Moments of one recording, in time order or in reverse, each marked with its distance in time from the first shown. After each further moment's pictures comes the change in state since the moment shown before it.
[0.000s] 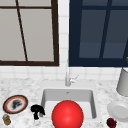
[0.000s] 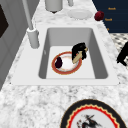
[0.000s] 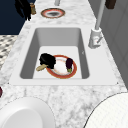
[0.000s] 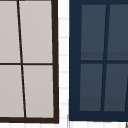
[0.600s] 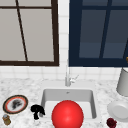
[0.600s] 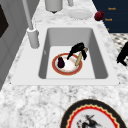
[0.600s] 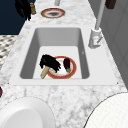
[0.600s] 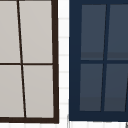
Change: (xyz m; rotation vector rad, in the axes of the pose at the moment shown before) left hand 0.000 0.000 0.000 0.000 0.000 0.000; right hand -0.006 -0.004 -0.012 0.128 -0.001 0.033
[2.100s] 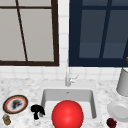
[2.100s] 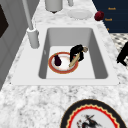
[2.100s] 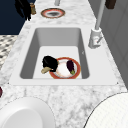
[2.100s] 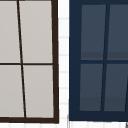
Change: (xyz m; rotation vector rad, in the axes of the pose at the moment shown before) left hand 0.000 0.000 0.000 0.000 0.000 0.000; right hand 0.004 0.011 -0.015 -0.027 0.037 0.015
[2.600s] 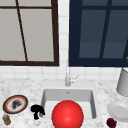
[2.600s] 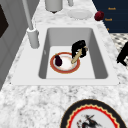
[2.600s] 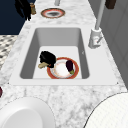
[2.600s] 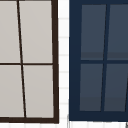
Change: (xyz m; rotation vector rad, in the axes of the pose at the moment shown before) left hand 0.000 0.000 0.000 0.000 0.000 0.000; right hand 0.006 -0.030 0.032 -0.028 0.015 -0.024
